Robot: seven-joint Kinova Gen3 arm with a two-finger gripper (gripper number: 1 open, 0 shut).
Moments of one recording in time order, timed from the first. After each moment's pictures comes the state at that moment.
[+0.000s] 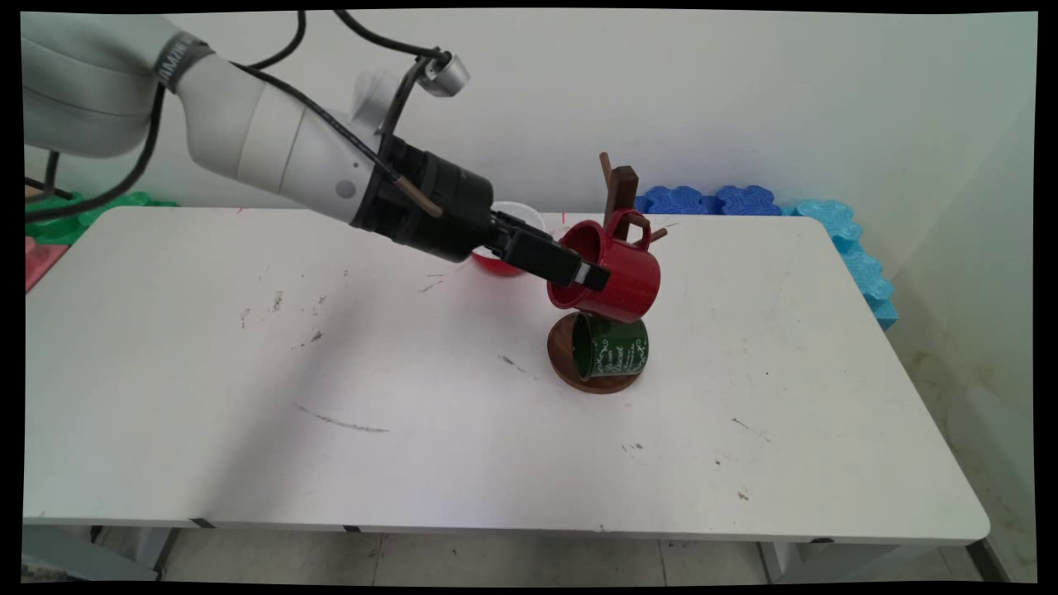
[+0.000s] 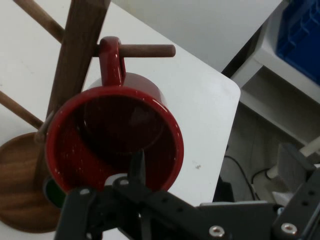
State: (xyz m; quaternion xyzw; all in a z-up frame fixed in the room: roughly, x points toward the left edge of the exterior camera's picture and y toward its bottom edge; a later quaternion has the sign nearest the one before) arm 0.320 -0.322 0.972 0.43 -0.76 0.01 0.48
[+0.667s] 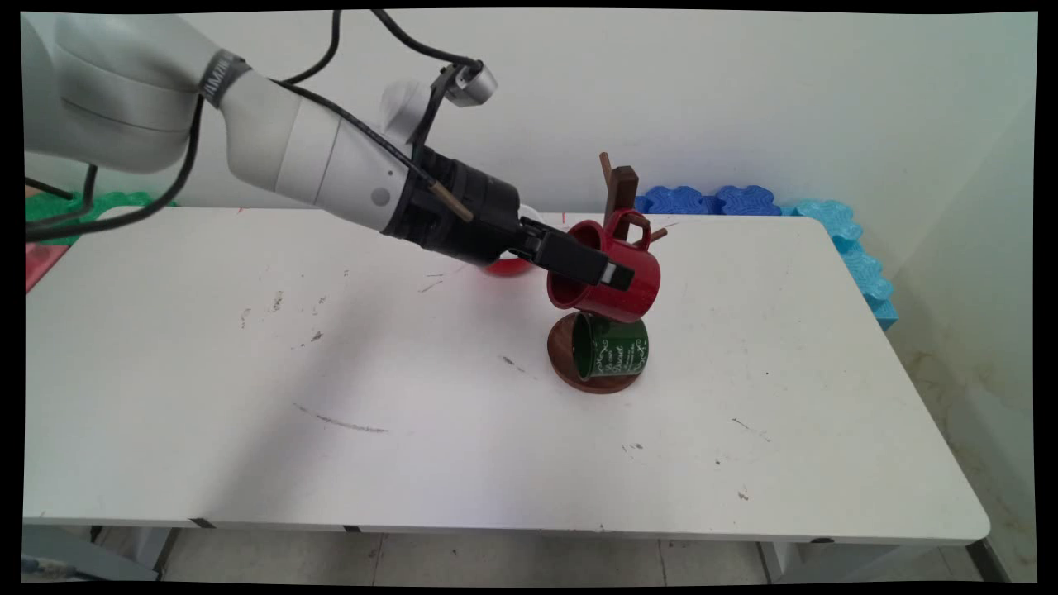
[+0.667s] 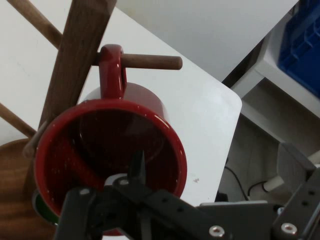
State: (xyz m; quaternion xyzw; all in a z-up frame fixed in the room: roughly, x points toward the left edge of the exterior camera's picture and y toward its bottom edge) arm 0.303 -0.332 0.962 0.44 -0.75 0.00 0.49
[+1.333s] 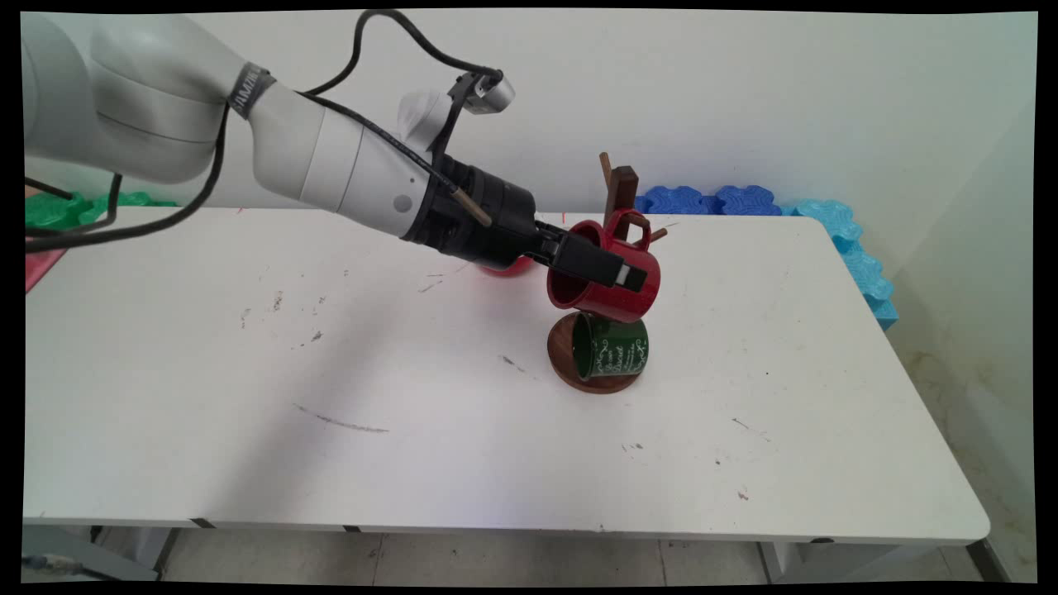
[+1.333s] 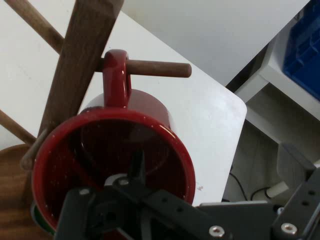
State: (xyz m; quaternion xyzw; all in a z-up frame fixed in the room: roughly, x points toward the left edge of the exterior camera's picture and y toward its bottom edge) arm 0.293 -0.339 0.953 0.45 -0.75 0.01 0.49
